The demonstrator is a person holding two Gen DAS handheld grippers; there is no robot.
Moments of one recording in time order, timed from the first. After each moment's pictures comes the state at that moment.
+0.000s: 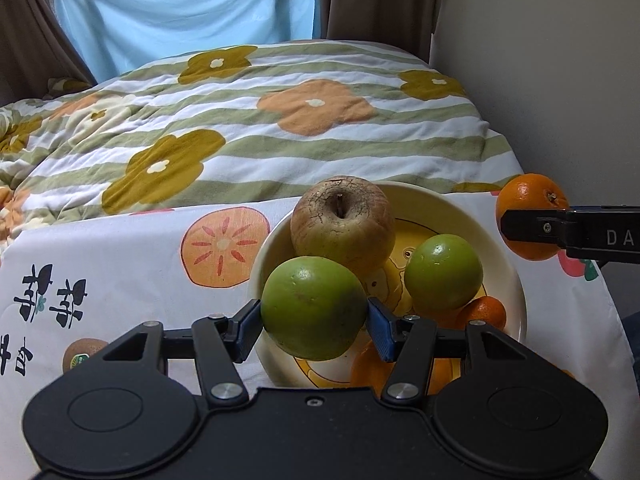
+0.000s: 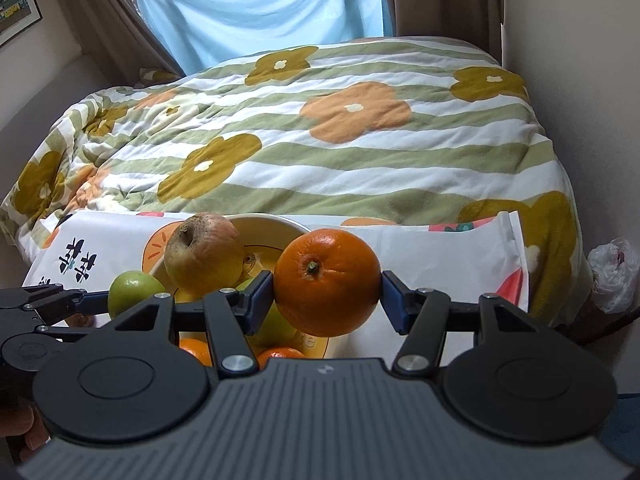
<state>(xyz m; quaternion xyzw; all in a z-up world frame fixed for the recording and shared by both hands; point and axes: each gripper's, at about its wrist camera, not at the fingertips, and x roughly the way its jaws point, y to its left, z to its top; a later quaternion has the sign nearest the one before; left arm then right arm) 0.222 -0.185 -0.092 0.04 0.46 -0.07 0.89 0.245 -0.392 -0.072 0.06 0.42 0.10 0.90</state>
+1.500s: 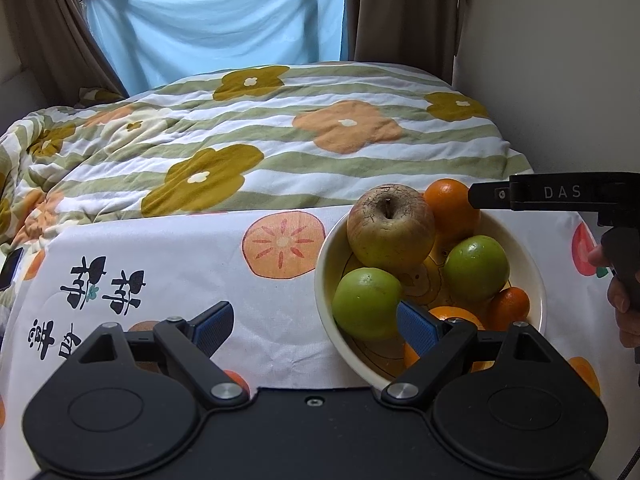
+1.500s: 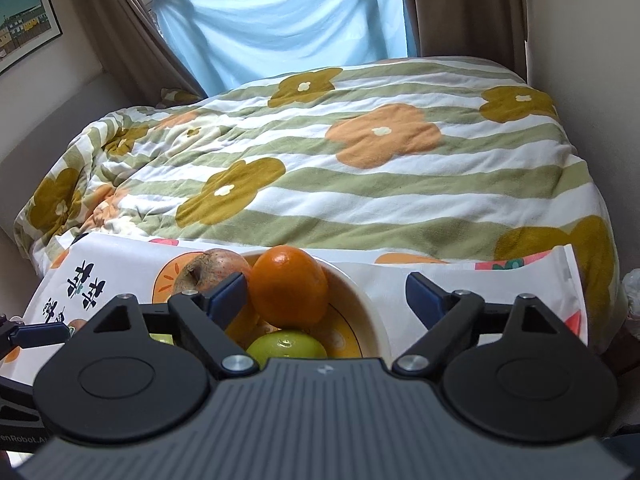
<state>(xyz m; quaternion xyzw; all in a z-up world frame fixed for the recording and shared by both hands) 0.191 -0.153 -0.072 0.05 0.42 -0.04 0.91 0.275 -0.378 -0.090 0.08 0.38 0.13 0.91</state>
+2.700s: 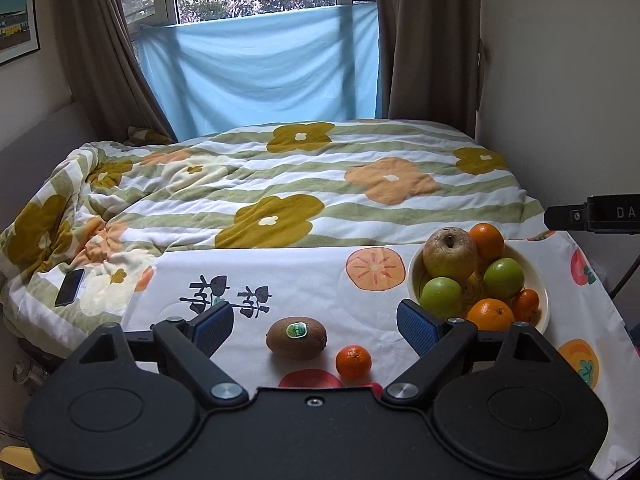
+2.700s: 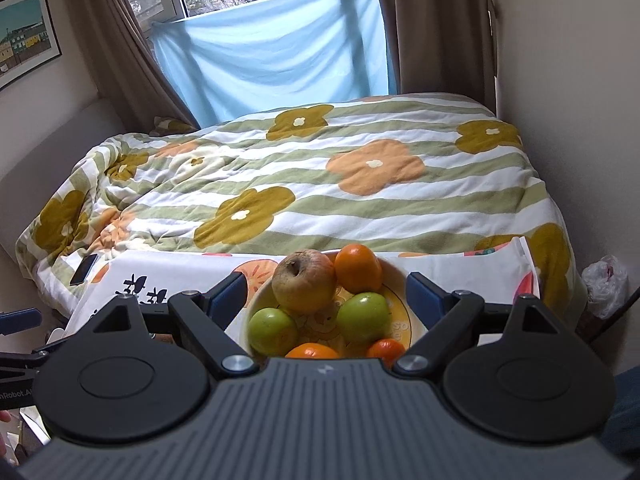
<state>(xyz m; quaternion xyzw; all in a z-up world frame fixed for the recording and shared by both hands) 0.096 -0.060 0.003 0.05 0.34 -0.01 0.94 0.159 -0.321 0.005 0.08 0.34 0.08 0.93</state>
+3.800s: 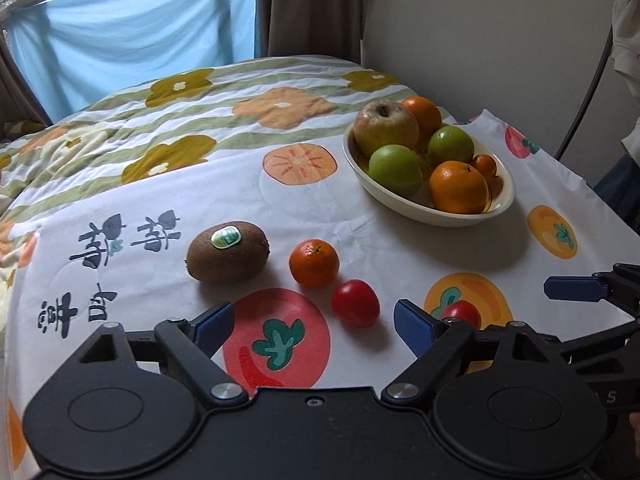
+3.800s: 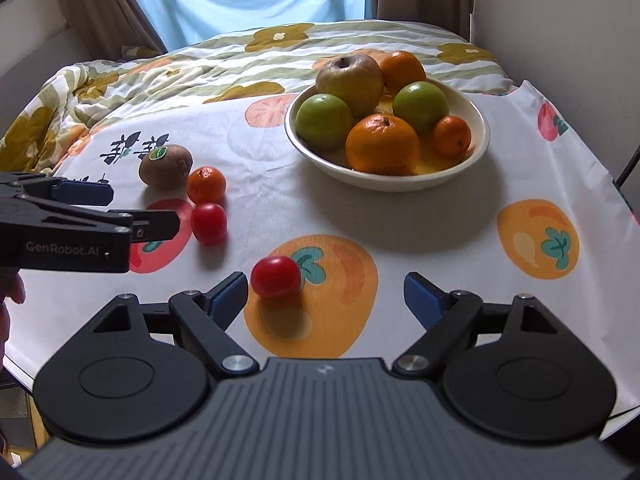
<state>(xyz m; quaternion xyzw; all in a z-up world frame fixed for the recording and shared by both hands) 0.116 -0.027 -0.105 0.09 0.41 -0.21 0.89 0.057 -0.211 -0.121 0.04 0.42 0.01 0.91</state>
